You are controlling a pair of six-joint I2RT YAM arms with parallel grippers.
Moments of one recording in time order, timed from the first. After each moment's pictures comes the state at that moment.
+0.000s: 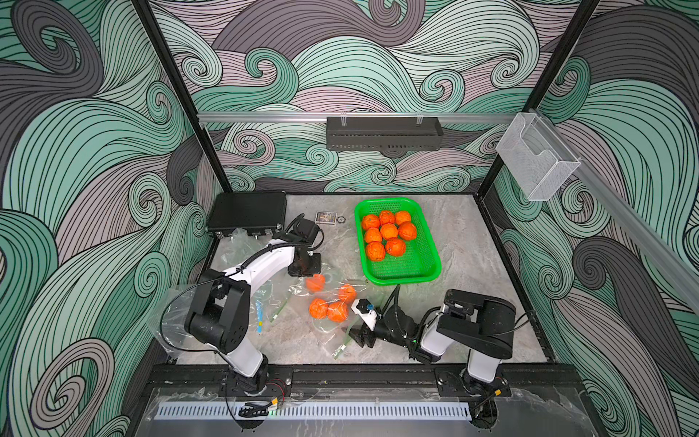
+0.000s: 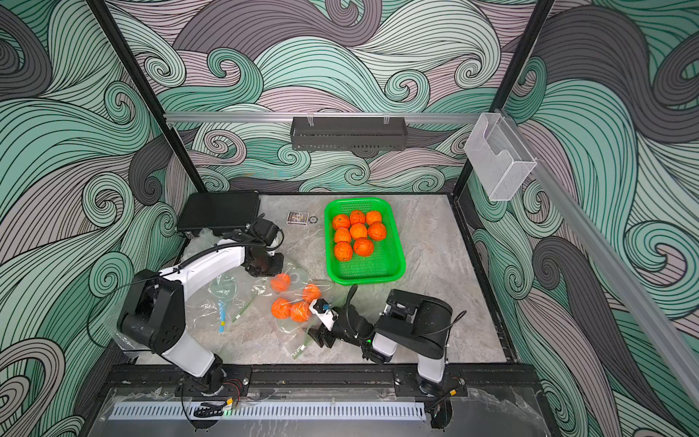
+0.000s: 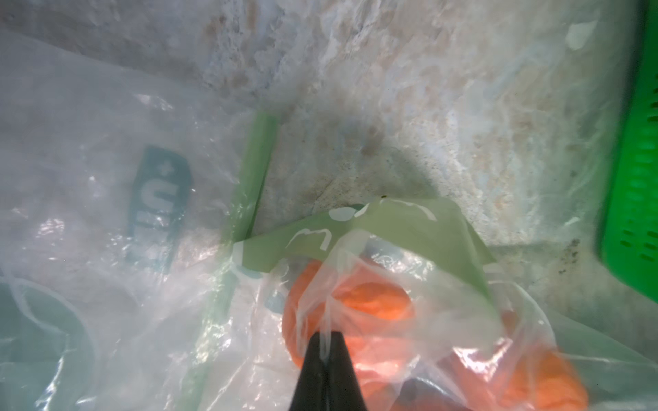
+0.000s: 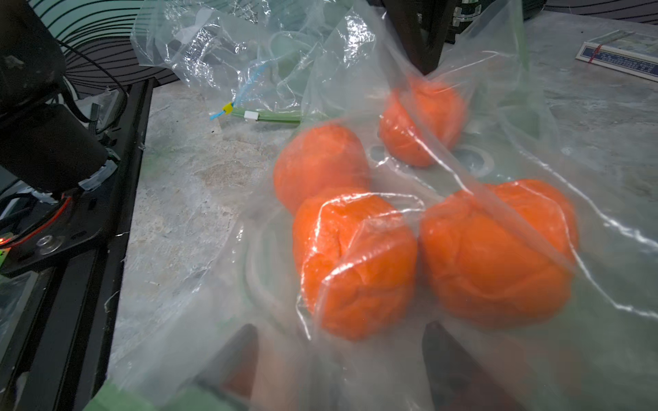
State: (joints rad) left arm -0.37 1.66 1.14 -0.82 0.02 -0.39; right arm 1.11 1.82 0.31 1.14 -0.04 0.08
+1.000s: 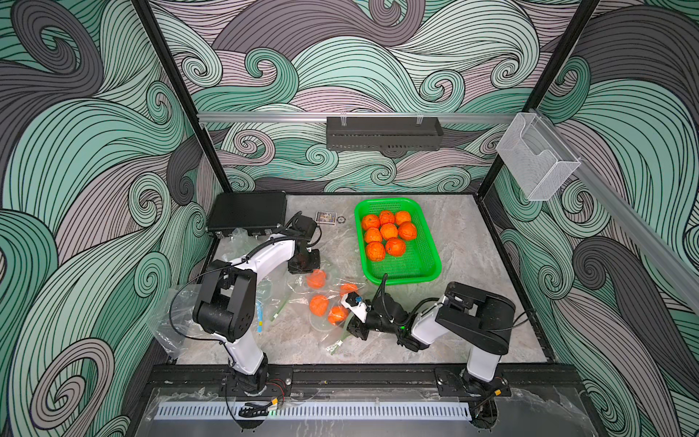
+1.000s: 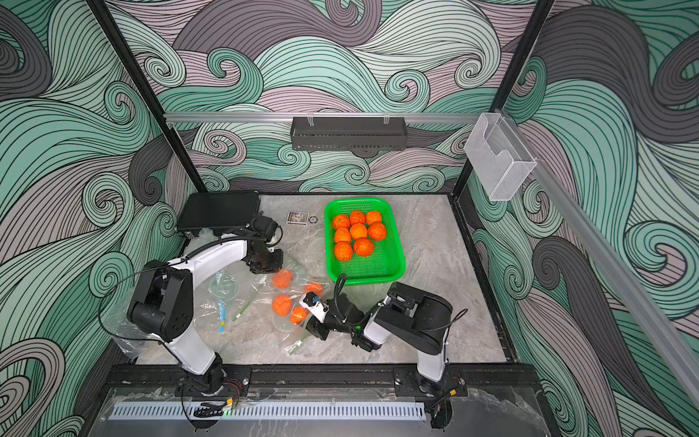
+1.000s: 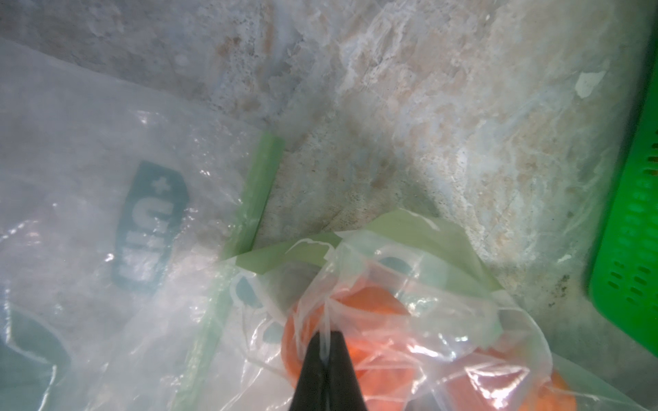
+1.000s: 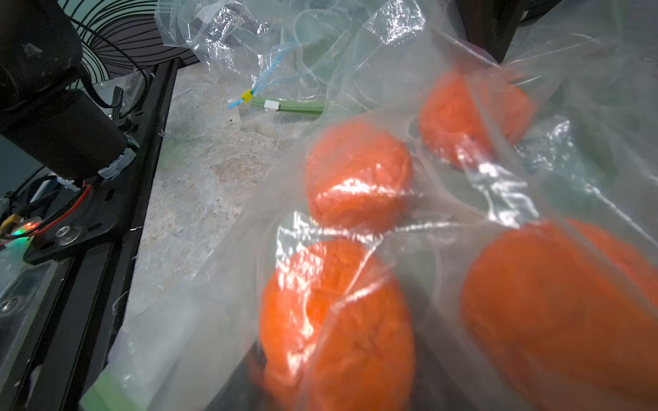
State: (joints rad) left arm -0.34 1.71 1.18 -0.81 0.06 -0.42; right arm 1.05 1.79 0.39 0.97 -0.22 0.04
